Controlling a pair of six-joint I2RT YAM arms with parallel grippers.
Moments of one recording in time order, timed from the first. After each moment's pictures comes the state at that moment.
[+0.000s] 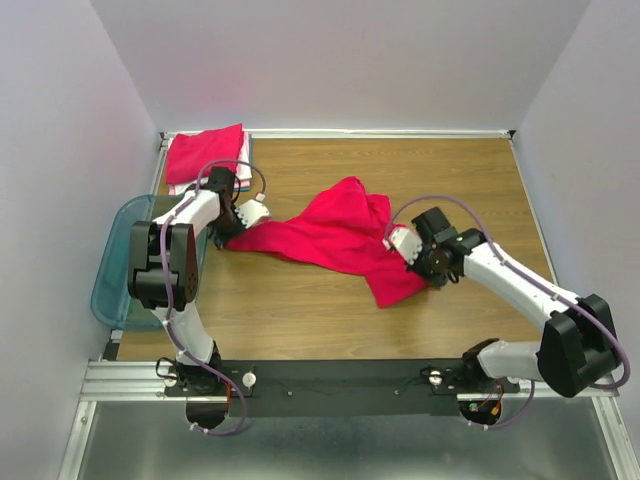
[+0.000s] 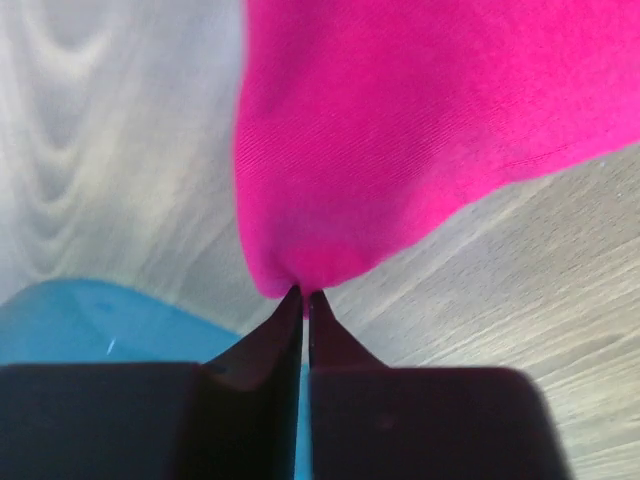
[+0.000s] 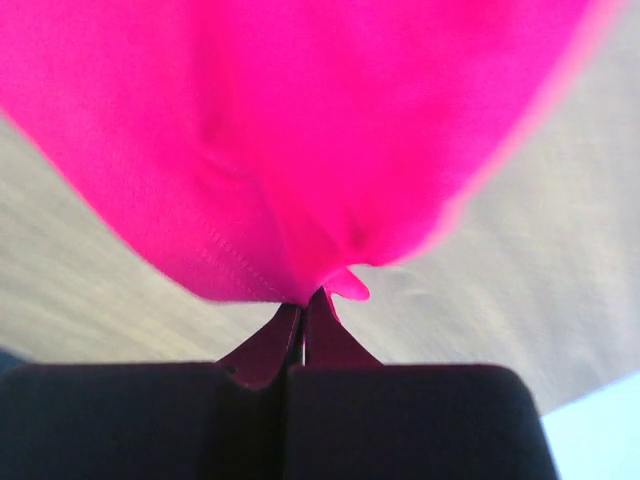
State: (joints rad) left arm -0.07 1.81 1.19 -0.75 0.03 0.91; right arm 0.50 1.29 0.80 -0.81 0.05 -0.55
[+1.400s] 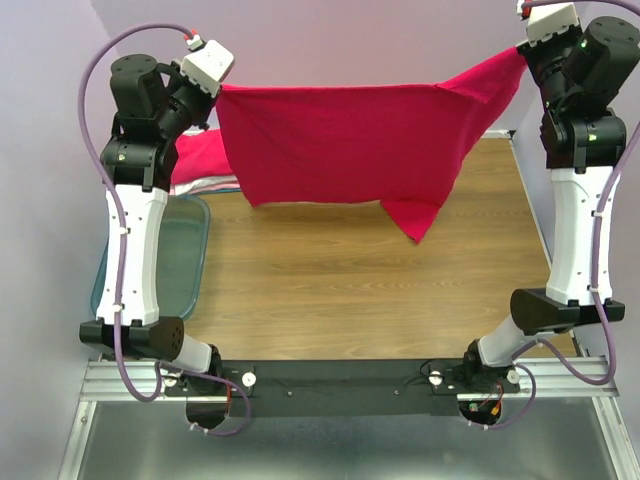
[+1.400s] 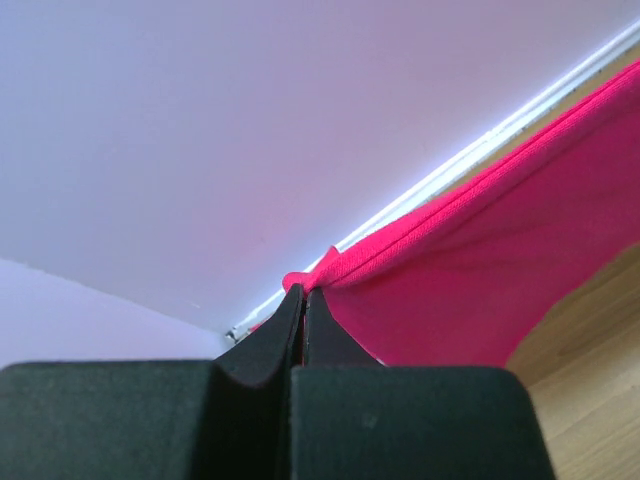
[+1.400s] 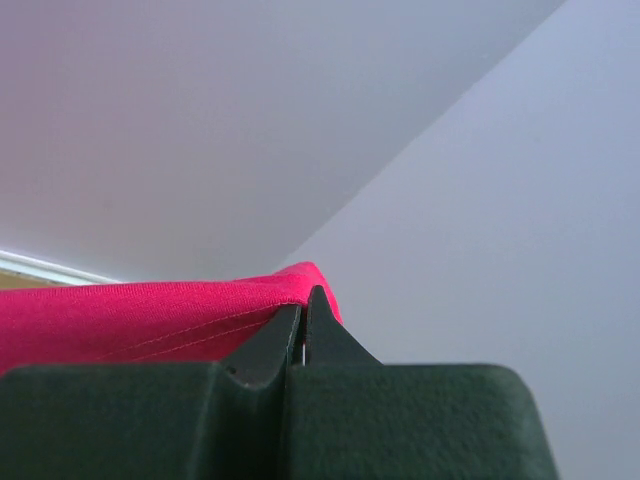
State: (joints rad) left arm -0.06 1.48 1.96 -0.62 0.31 0.52; right arm 0.05 1.62 2.29 -0.61 0.16 -0.70
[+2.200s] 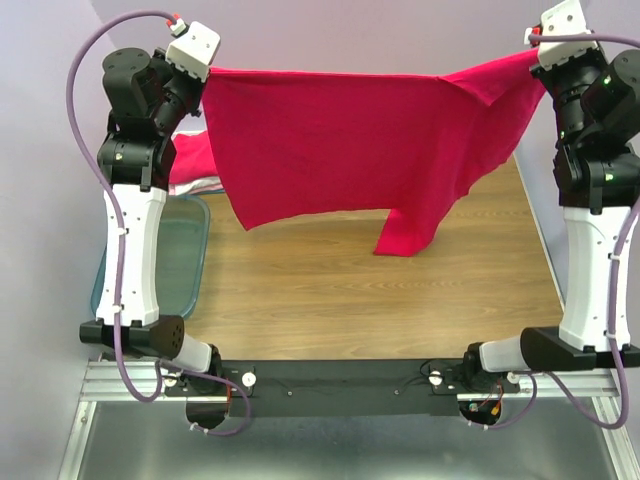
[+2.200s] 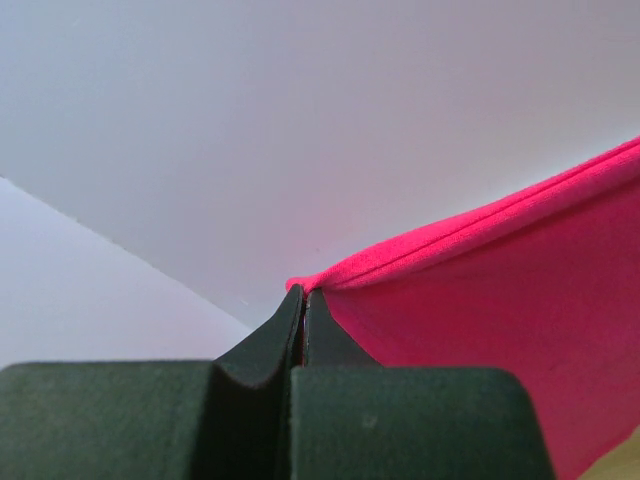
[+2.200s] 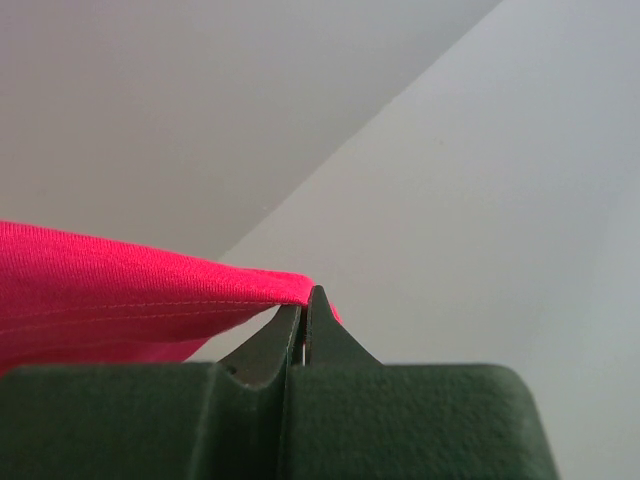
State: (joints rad) left arm -0.06 1.46 1.99 -0.54 0.17 0.46; right arm 0.05 1.42 2.09 -0.48 0.20 -0.86
